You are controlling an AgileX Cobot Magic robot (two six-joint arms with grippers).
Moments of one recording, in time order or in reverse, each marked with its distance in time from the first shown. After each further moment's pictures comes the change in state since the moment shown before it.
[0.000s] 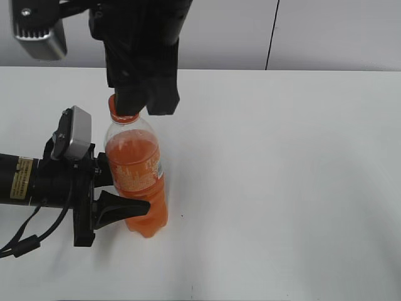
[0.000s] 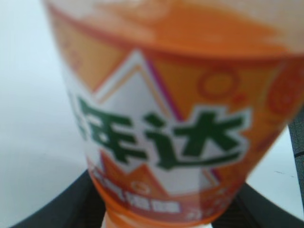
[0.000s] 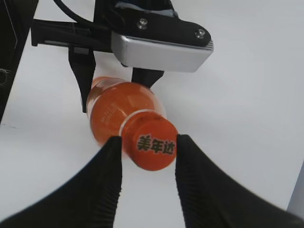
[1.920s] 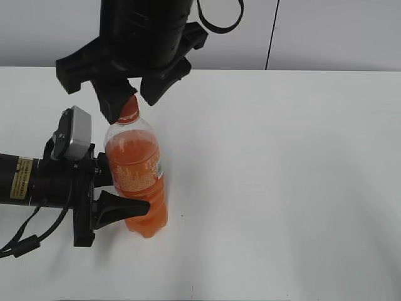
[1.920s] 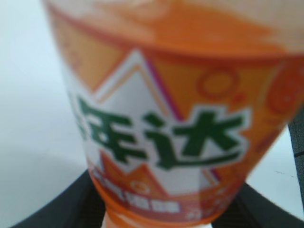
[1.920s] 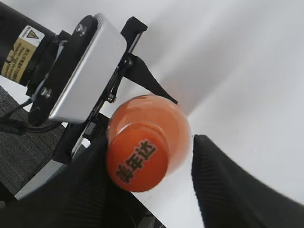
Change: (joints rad) left arm 0.000 0.000 0.000 0.001 0.000 0.000; right arm 0.000 0.041 0.000 -0.033 -0.001 1.211
